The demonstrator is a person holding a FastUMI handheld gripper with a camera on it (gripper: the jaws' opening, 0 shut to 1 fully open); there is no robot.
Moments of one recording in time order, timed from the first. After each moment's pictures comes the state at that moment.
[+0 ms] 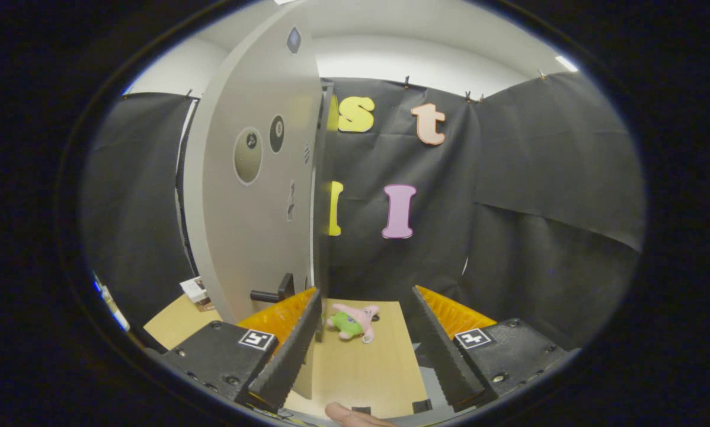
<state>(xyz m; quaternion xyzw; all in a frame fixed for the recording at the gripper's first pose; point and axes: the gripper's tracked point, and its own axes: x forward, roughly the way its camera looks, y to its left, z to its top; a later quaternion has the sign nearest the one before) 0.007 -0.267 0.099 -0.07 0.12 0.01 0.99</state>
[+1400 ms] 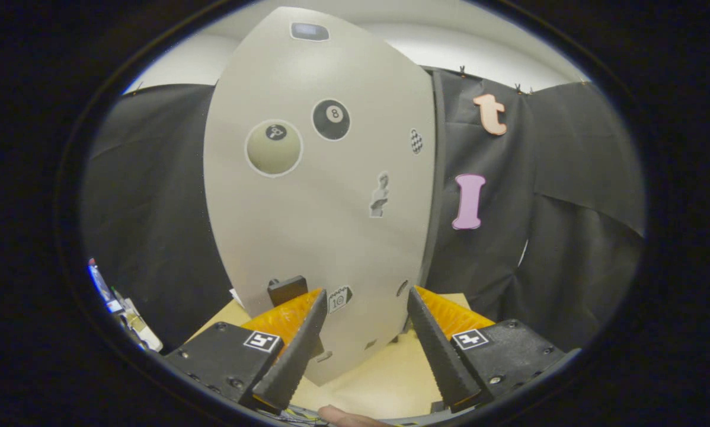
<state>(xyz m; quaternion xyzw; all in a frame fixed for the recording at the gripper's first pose) 0.045 -0.010 0.077 -0.03 0.17 0.10 0.98</state>
